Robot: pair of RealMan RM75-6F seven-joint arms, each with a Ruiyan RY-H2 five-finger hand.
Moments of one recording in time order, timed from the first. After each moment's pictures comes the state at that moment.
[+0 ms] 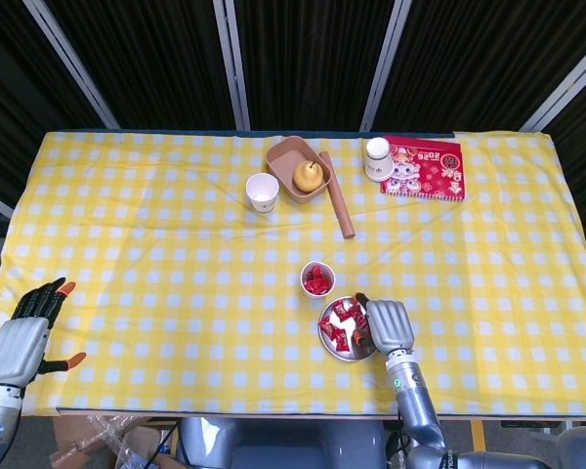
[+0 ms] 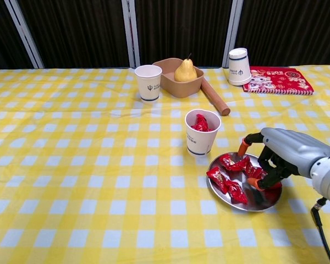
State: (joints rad) left arm -0.13 -1.12 0.00 -1.79 1.40 1.35 0.13; right arm 0.50 -1.73 0.12 -1.61 -0.95 1.25 -0.55
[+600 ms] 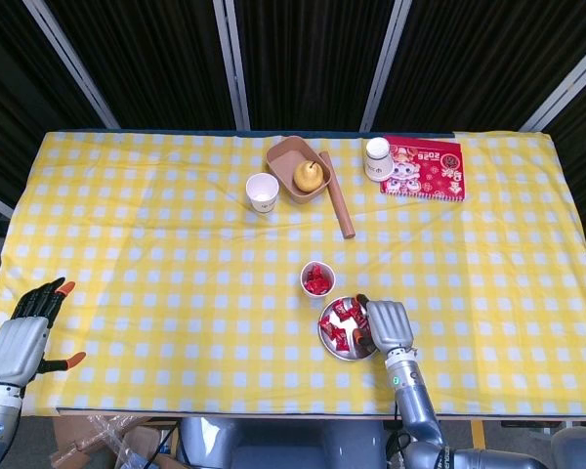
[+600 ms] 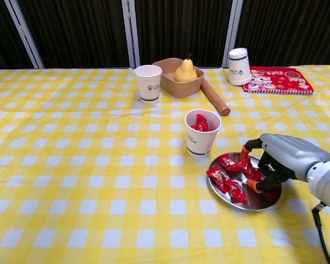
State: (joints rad) left arm -0.13 -1.12 -0.01 -1.79 1.39 1.35 0.13; right arm 0.50 -1.76 0.13 -1.56 -0.92 1.21 -0.56
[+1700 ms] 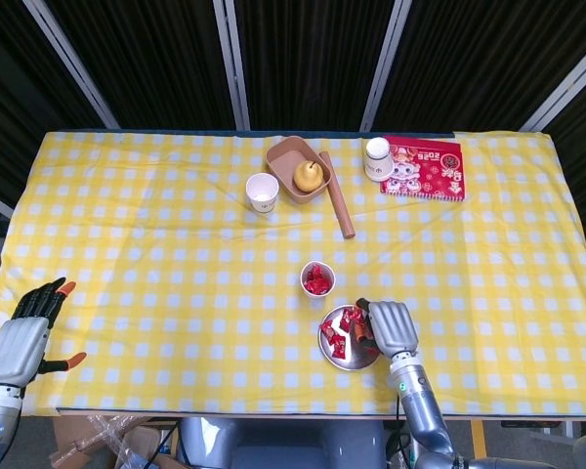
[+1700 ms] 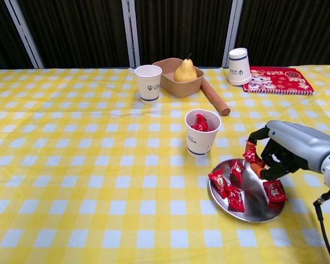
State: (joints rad) left arm -0.13 -1.12 0.00 -1.79 1.40 1.35 0.13; right arm 0.47 -1.67 0.14 -1.71 -0.99 1.24 -0.53
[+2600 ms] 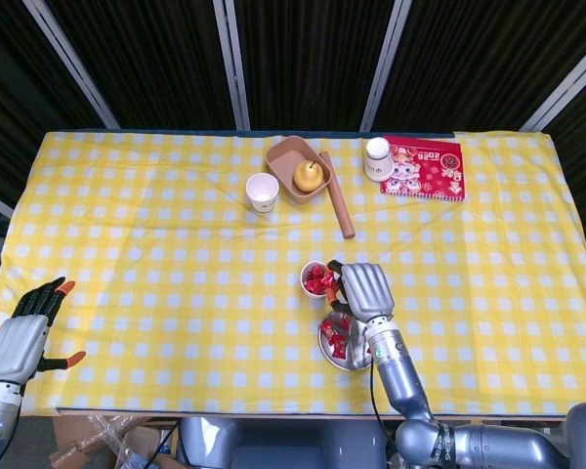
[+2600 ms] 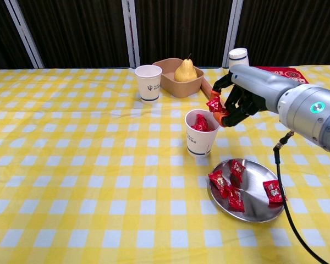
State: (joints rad) left arm -0.15 -1.10 -0.01 -1.80 1.37 1.31 0.11; right arm 0.65 -1.68 0.33 -1.78 -0.86 1.20 -0.64
